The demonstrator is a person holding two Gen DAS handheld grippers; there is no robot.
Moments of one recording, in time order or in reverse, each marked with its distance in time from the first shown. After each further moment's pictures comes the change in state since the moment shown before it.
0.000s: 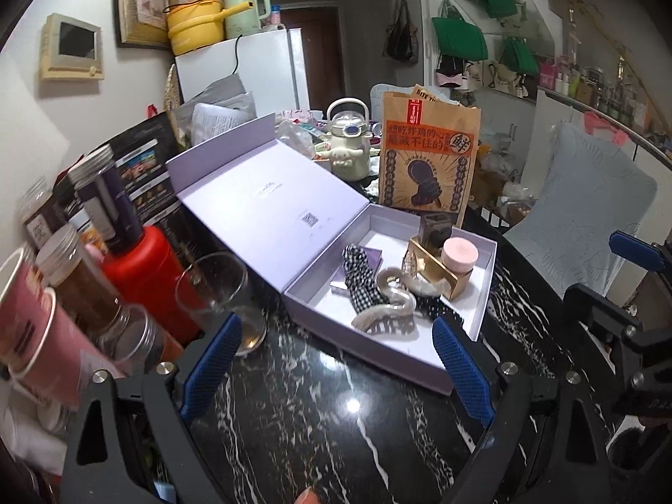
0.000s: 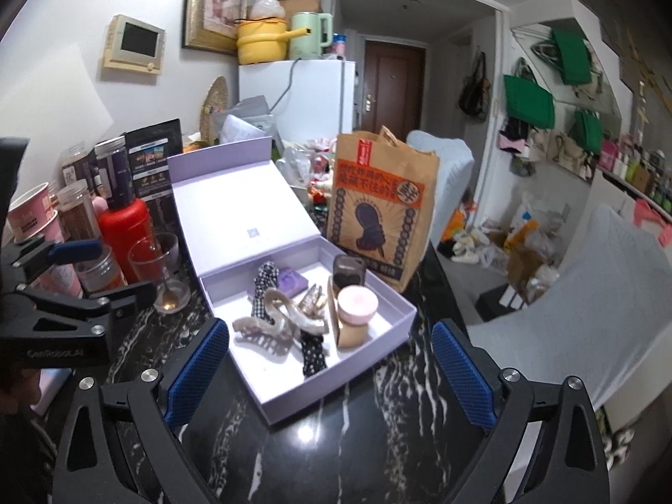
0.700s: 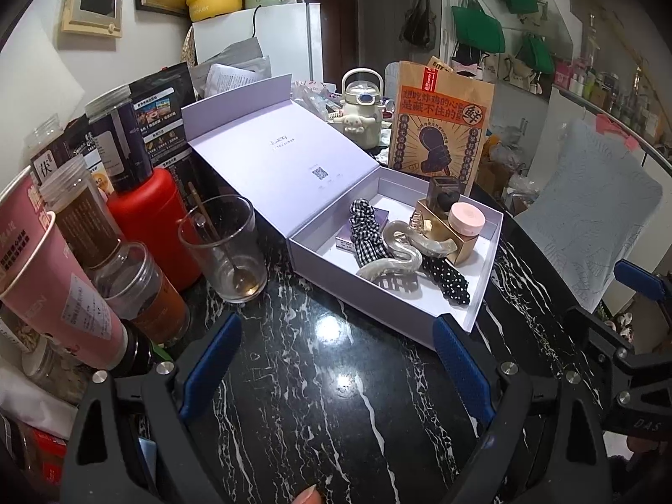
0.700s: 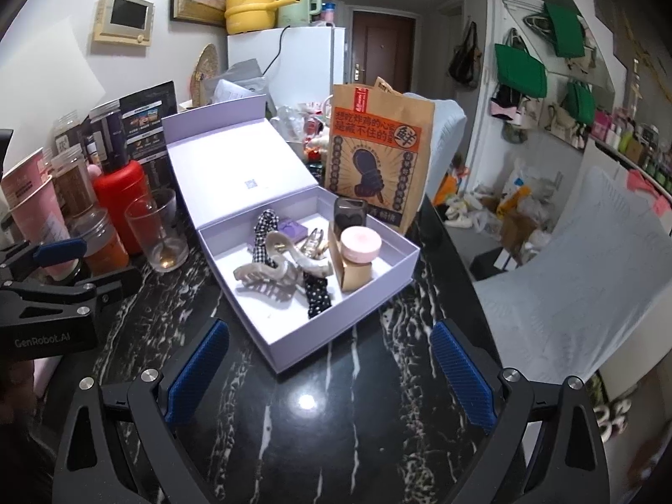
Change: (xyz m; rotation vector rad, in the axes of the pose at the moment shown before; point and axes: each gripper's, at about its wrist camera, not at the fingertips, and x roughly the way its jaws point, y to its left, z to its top) left arm 0.004 0.007 -0.031 -0.070 0.076 -0.006; right arm 0.001 0.013 -0.034 0.022 0.108 -0.030
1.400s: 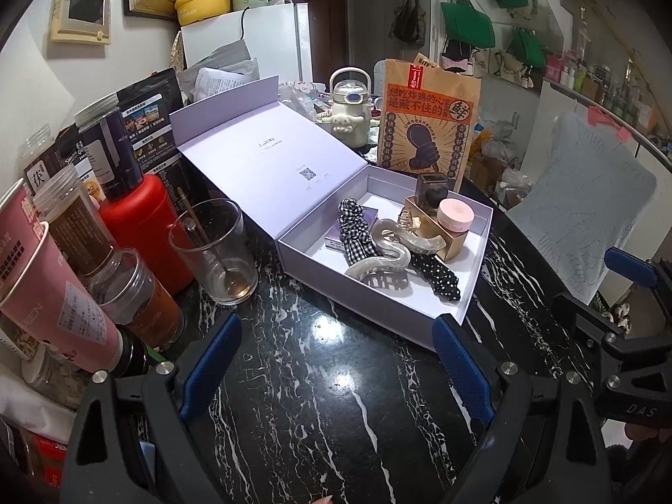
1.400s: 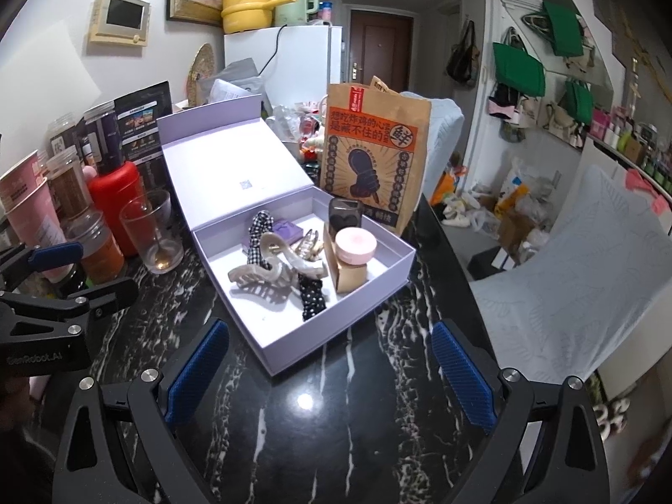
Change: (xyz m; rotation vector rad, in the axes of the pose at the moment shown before) left arm -0.003 -0.008 0.002 0.032 0.000 -0.012; right arm 0.003 -0.003 0.003 0.001 0.004 -0.007
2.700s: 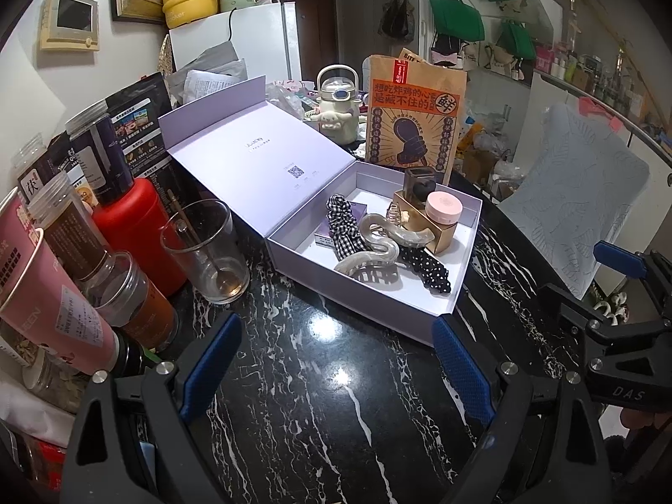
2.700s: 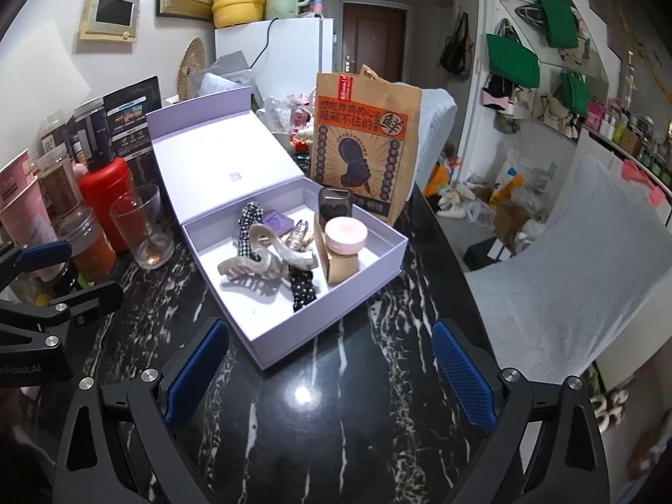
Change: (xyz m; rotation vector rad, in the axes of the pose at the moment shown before) left arm -0.002 -0.005 -0.001 0.031 0.012 -0.019; right arm 0.006 -0.006 -0.003 0.019 0.026 -0.016
